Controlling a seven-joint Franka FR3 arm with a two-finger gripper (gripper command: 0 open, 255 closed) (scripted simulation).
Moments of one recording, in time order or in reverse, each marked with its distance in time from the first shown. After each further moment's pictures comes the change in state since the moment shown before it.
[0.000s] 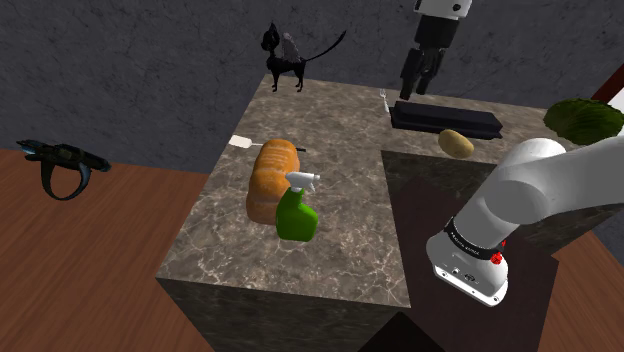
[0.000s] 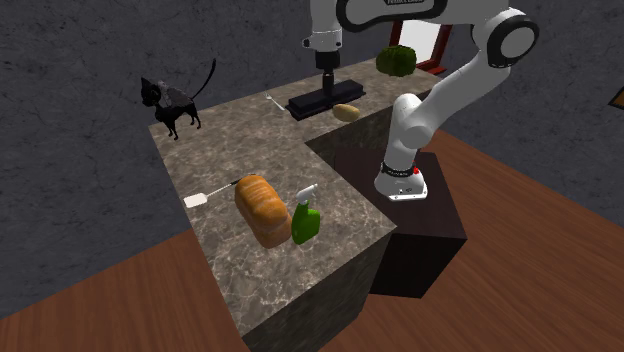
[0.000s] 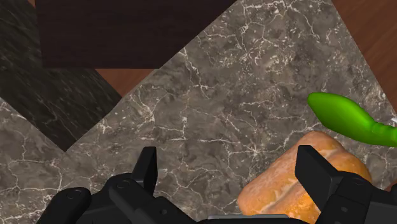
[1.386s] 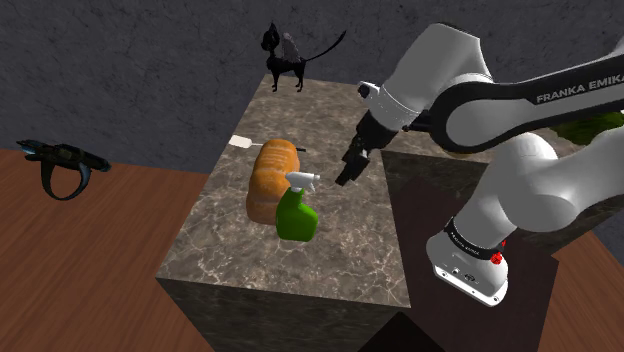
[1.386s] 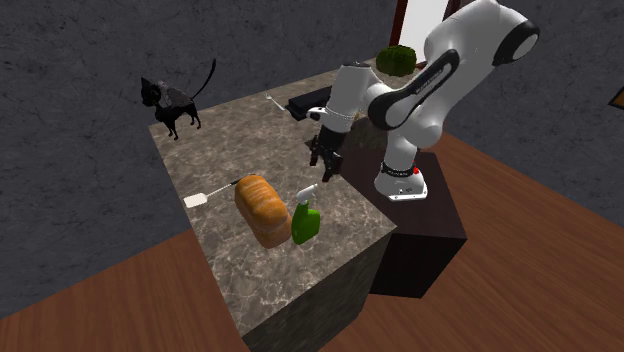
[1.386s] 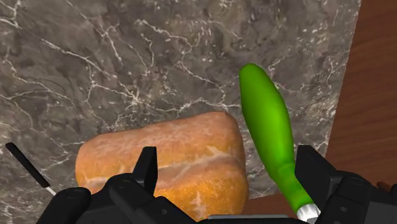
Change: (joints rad) arm 0.387 -0.019 0.304 -0.501 0.302 0.923 -0.143
